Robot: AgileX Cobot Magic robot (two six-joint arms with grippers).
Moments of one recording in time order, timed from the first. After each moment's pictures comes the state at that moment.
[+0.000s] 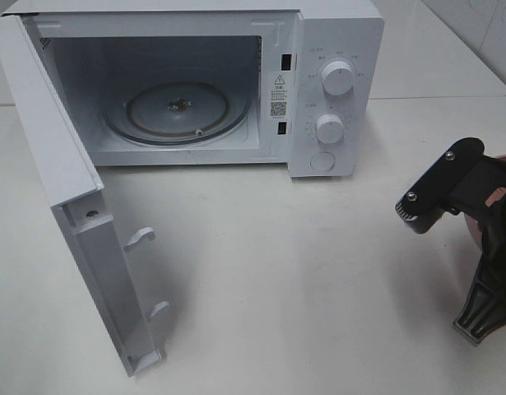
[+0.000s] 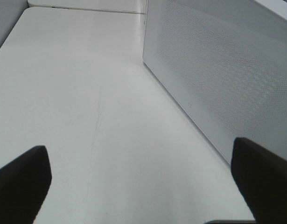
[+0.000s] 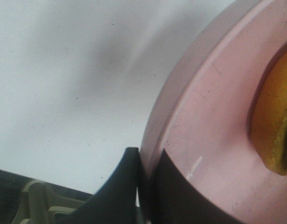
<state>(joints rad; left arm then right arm) 0.13 -0.01 -0.52 -0.19 1.09 0.08 0.76 1.33 -0.64 -0.59 0.99 0.45</state>
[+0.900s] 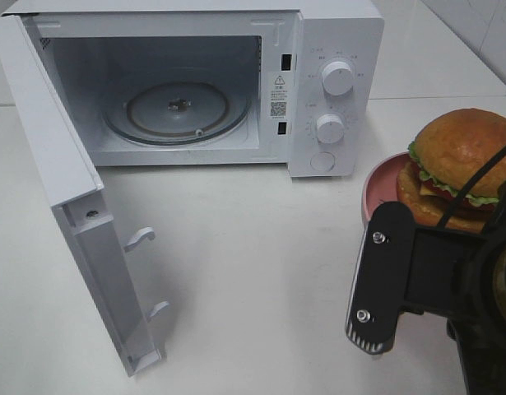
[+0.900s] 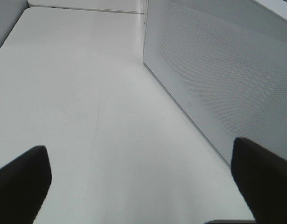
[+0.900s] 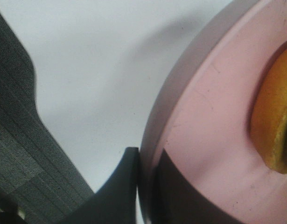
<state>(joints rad) 0.13 -0.01 -0.52 -0.19 1.09 0.08 1.20 1.25 -0.64 -0.58 1.07 0.30</state>
